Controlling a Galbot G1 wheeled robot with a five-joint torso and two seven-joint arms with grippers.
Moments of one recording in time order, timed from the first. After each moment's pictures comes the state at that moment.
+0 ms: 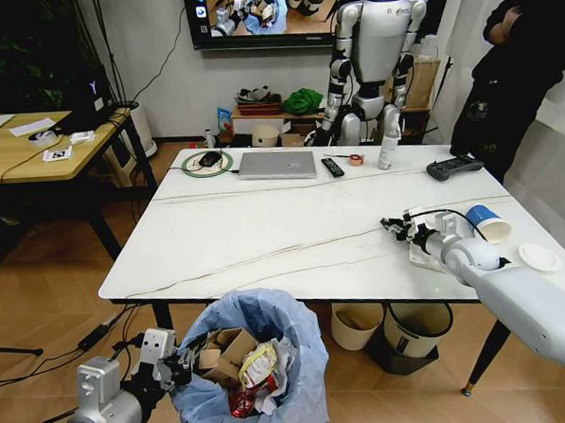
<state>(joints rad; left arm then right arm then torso) 1.91 -0.86 -0.74 -2.50 -0.85 0.58 -0.19 -0.52 0.80 -0.15 1.17 0.84 -0.22 -0.19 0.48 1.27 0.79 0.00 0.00</state>
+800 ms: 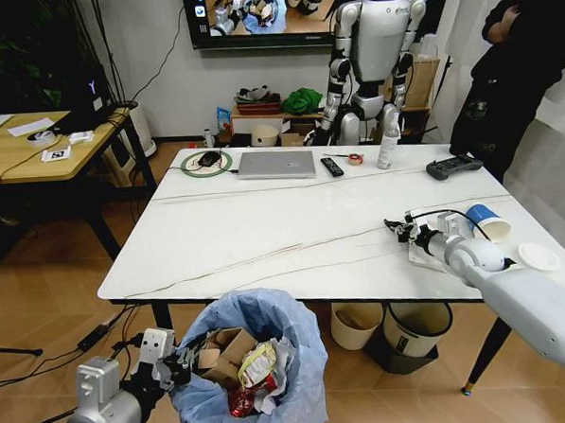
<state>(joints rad) 1.91 -0.86 -0.74 -2.50 -0.85 0.58 -0.19 -0.56 0.76 -0.11 1.28 0.87 -0.23 -0.20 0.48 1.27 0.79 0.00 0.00</state>
